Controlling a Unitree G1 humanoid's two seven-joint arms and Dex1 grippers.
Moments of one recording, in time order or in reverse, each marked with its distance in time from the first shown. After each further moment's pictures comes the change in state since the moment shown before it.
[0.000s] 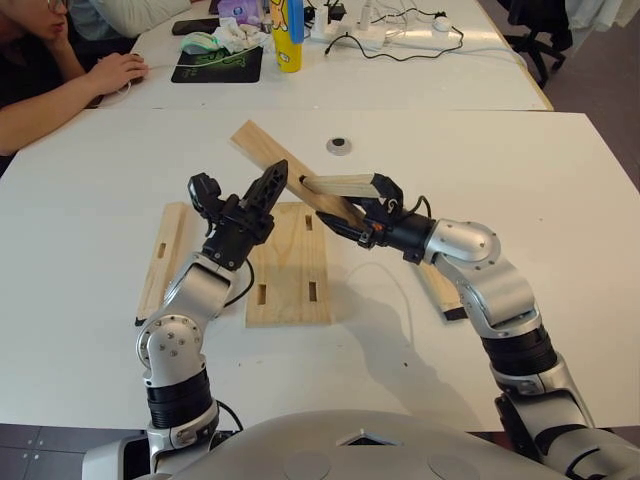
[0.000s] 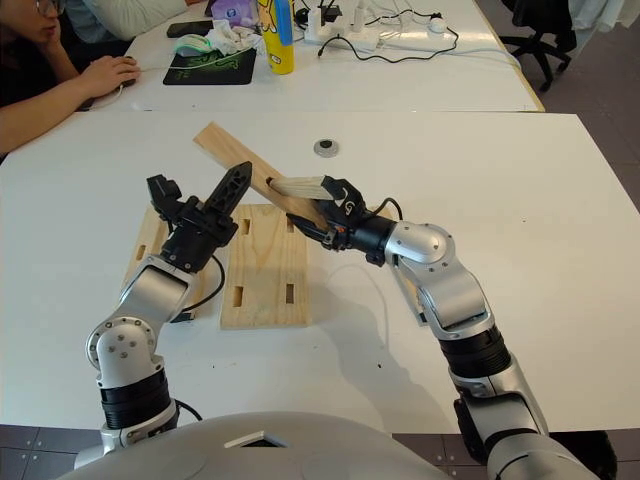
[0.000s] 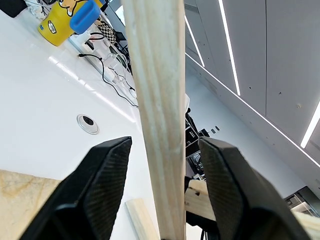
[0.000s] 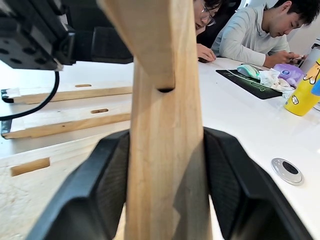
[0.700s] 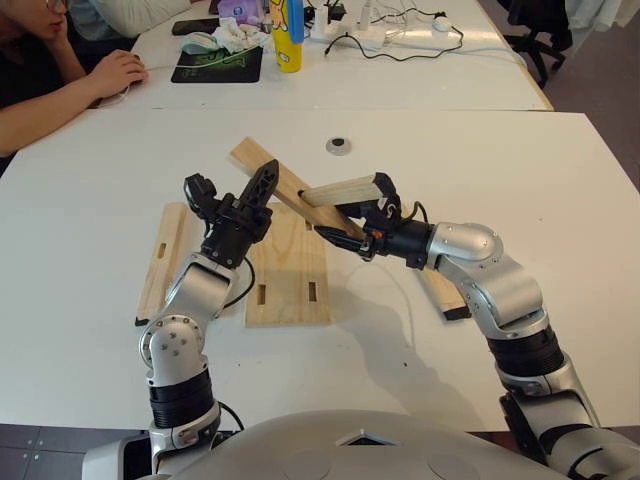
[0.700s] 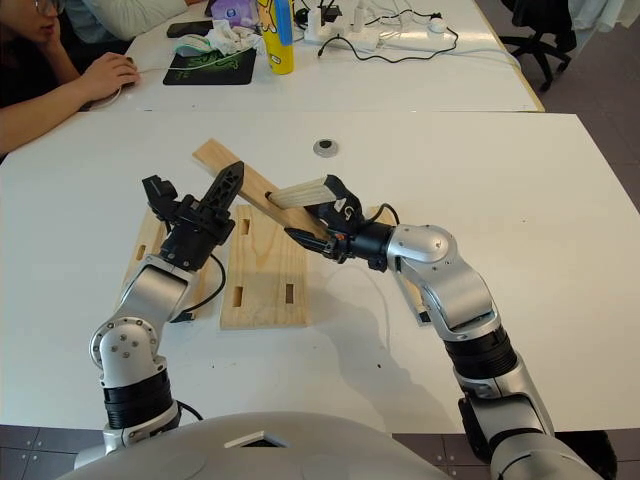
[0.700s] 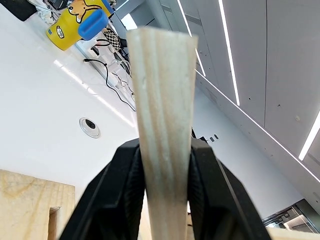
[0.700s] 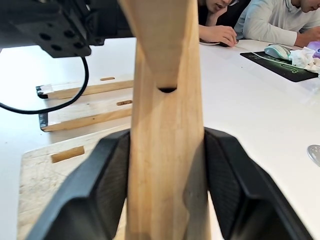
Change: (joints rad) left arm 0.008 -0.005 -0.010 0.025 -0.014 -0.051 0.023; right arm -0.011 -0.018 -0.002 -0.031 0.077 0.146 0.040
